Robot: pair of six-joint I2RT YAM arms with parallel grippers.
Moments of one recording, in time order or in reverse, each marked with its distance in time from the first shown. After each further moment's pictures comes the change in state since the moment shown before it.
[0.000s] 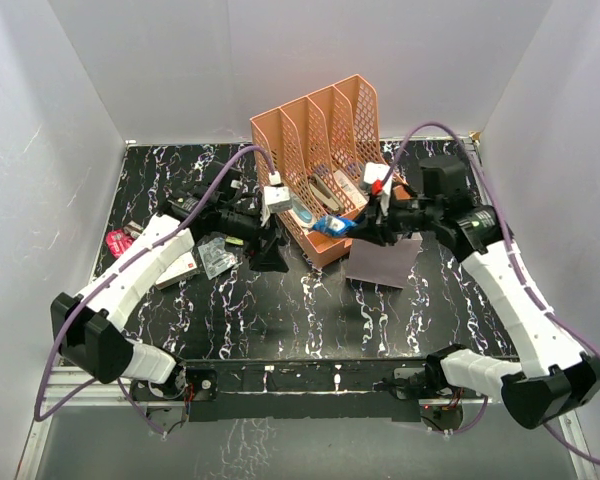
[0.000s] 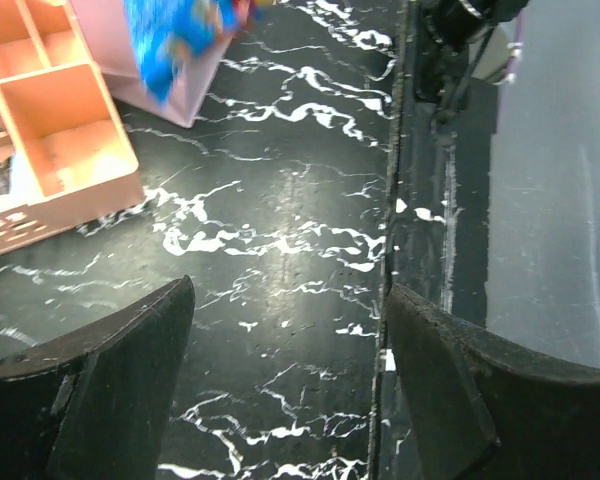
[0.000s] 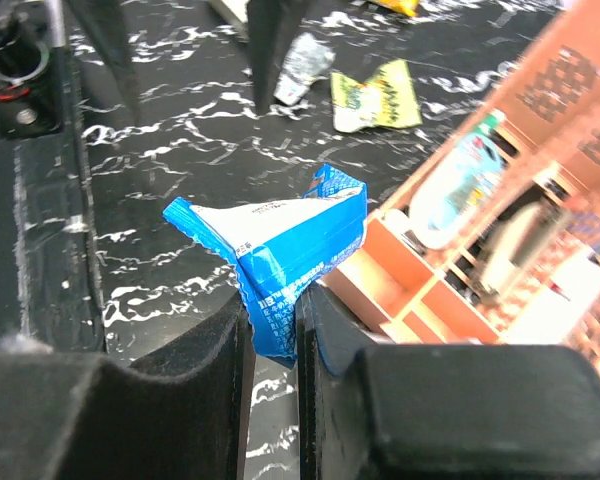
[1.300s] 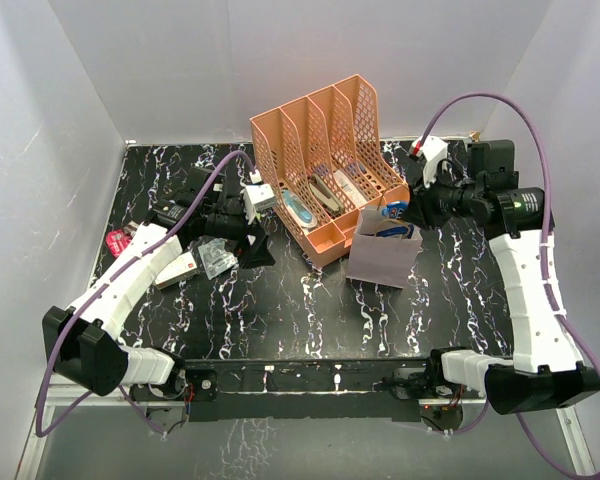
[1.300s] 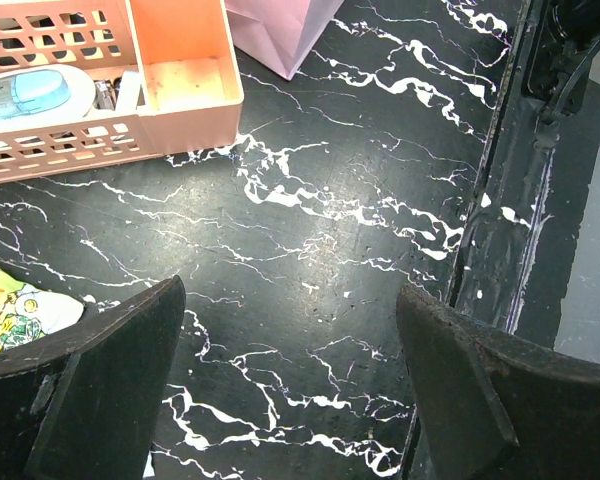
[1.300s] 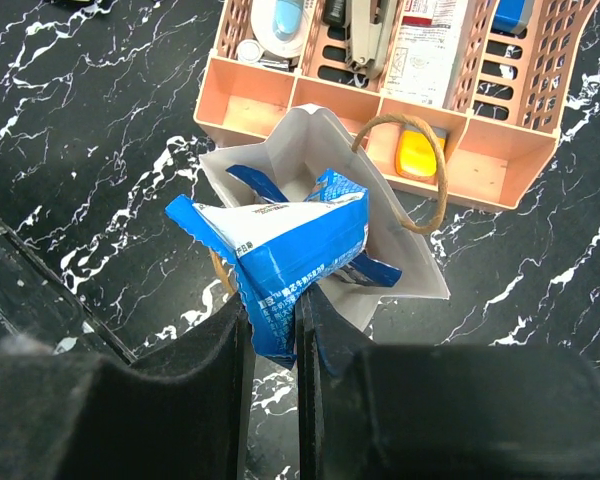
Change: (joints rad) left arm 0.097 -0.089 -0.109 0.078 -0.166 -0.026; right arm -0.307 0.026 0.248 -0.373 0.312 0.126
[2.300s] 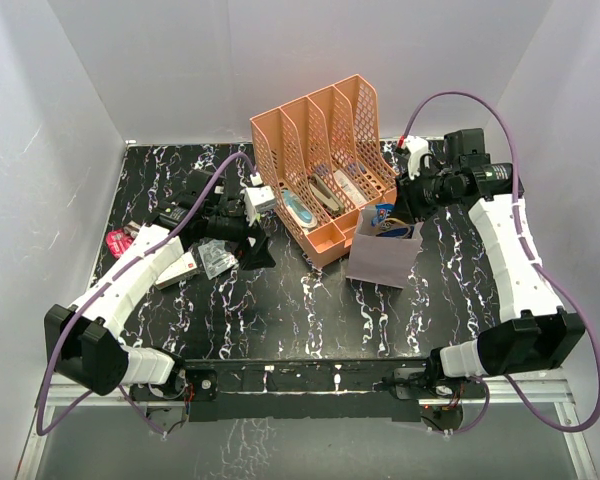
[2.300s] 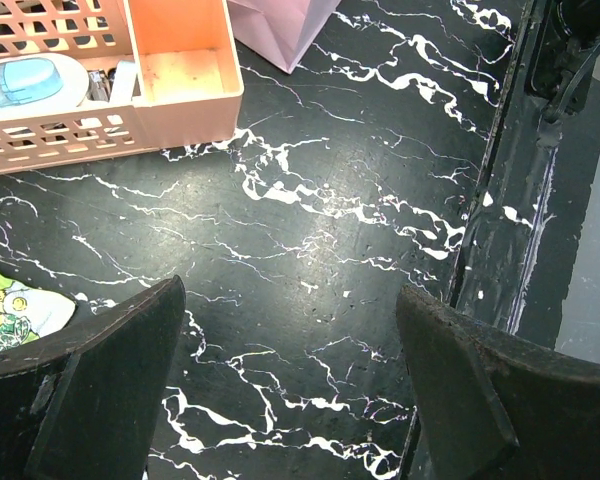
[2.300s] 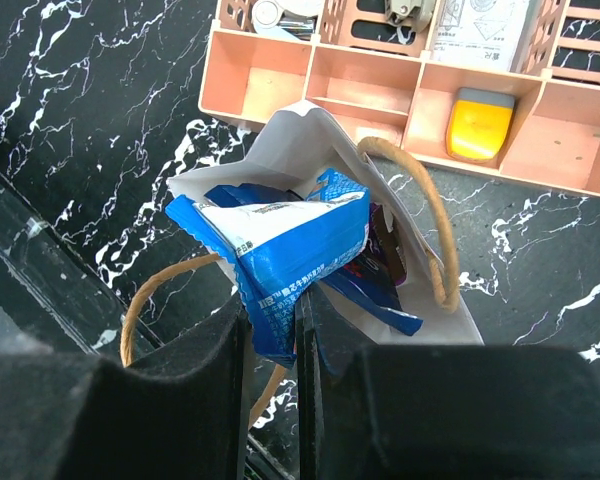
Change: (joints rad) left arm 0.001 0.002 -0.028 0.030 0.000 -0.011; right arm 0.000 0.193 0.003 -0.002 -0.045 0.049
